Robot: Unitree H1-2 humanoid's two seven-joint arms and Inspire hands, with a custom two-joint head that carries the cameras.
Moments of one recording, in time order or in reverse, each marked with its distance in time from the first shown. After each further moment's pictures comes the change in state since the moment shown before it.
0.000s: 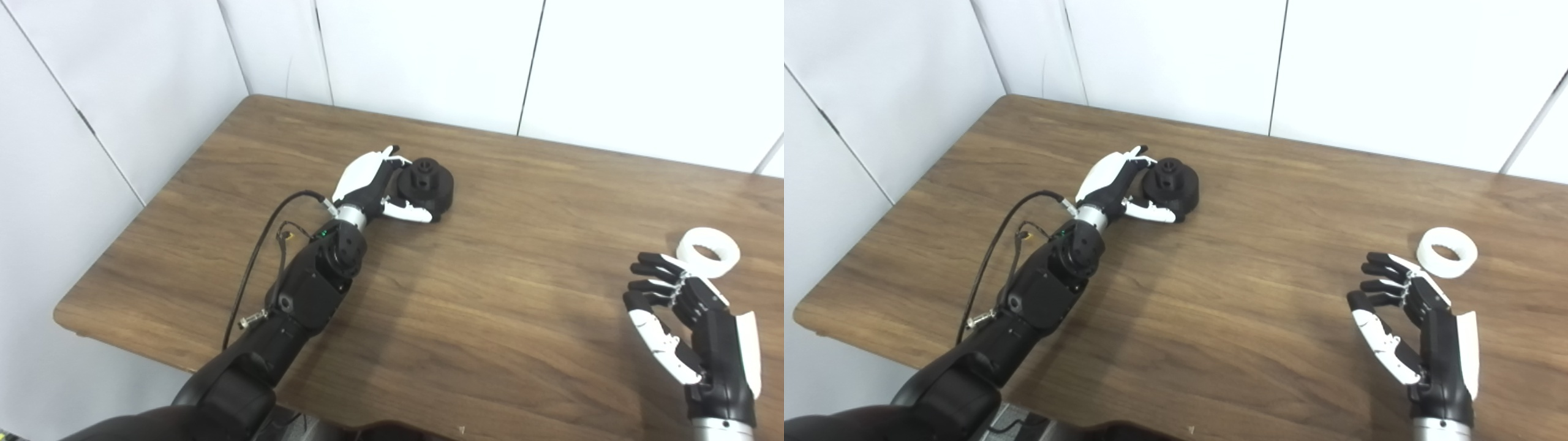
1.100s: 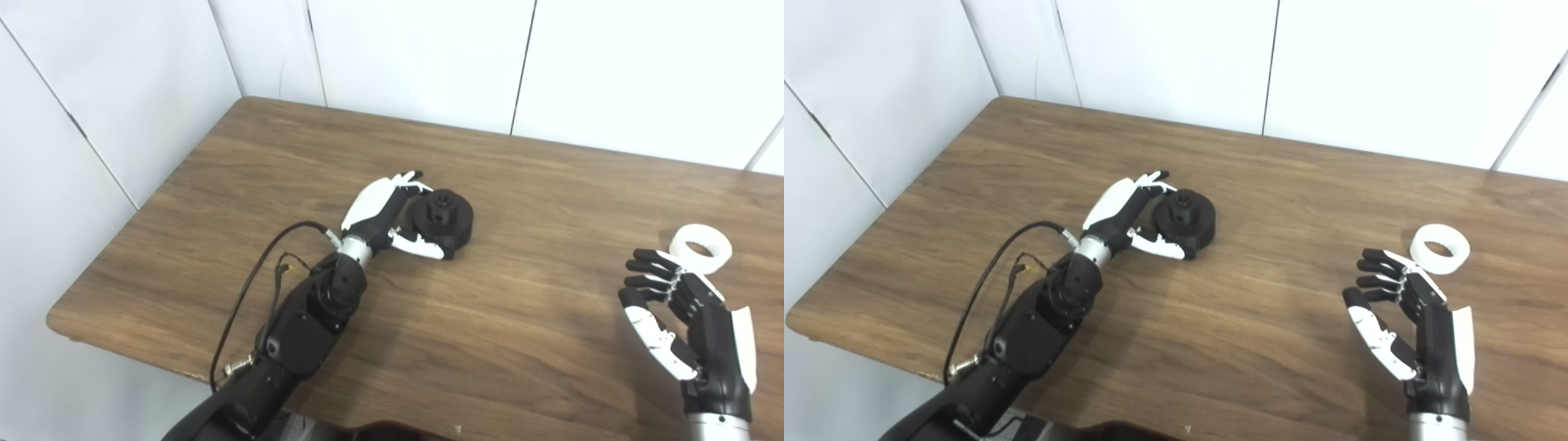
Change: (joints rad) left arm 0.168 -0.023 -0.054 -0.251 -0.022 -0.025 -0.053; right arm 0.000 0.000 -0.001 -0.006 -0.001 0.000 -0.002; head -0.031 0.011
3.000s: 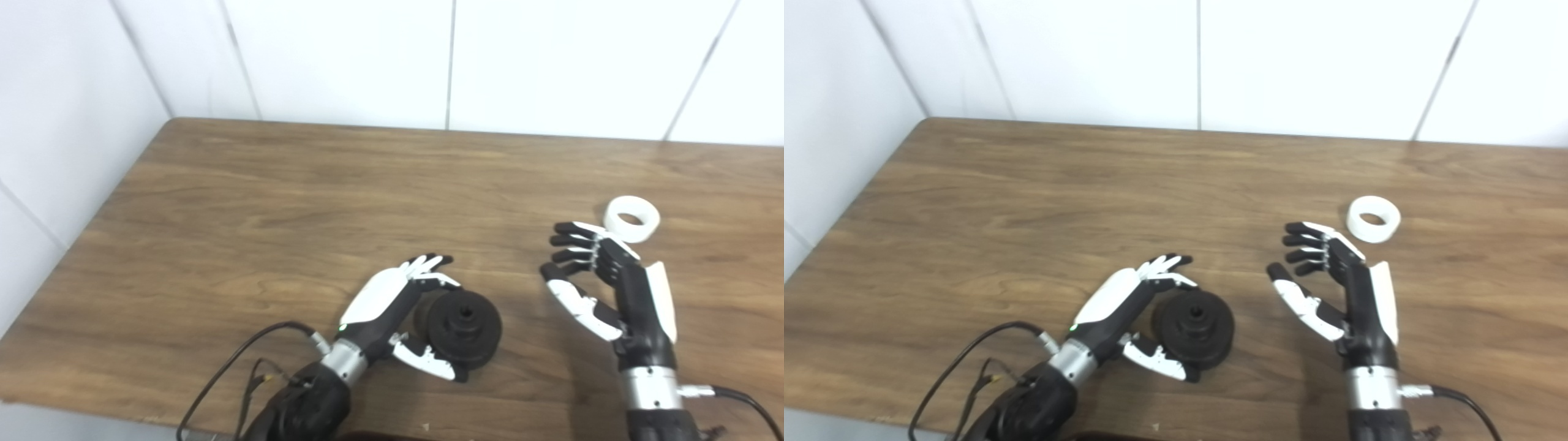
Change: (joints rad) left arm 0.308 -0.076 -0.143 -0.389 0.076 -0.075 -0.185; right arm -0.009 0.016 0.078 -0.052 -0.058 0.081 -0.049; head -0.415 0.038
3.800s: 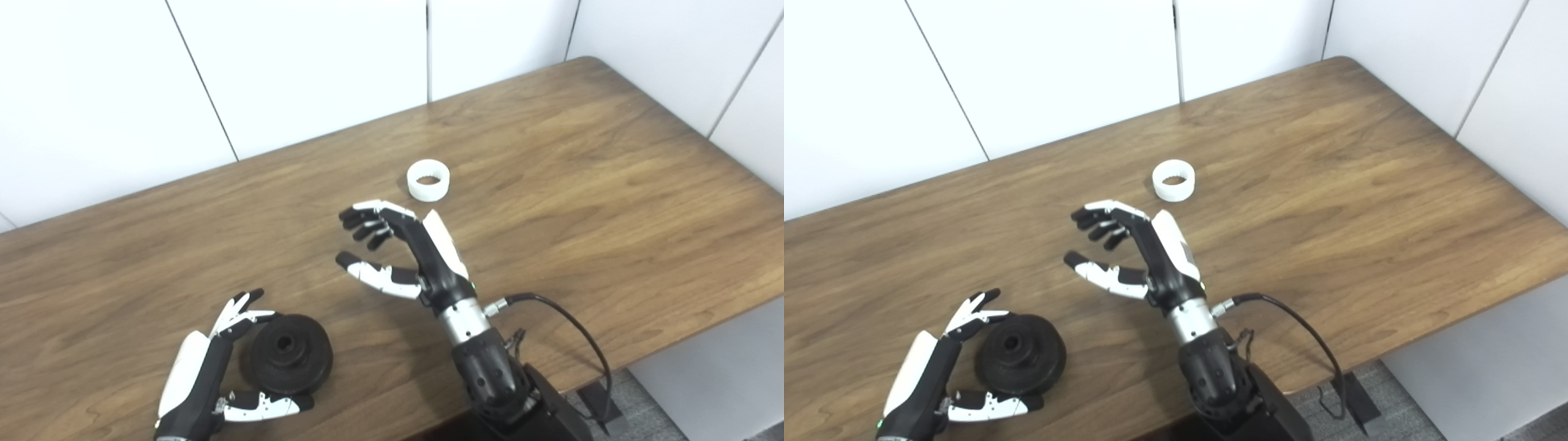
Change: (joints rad) left arm 0.007 0.073 0.097 -0.006 -0.121 -0.093 -0.038; right arm -0.081 0.070 0.050 0.040 -0.153 0.046 -0.116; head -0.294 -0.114
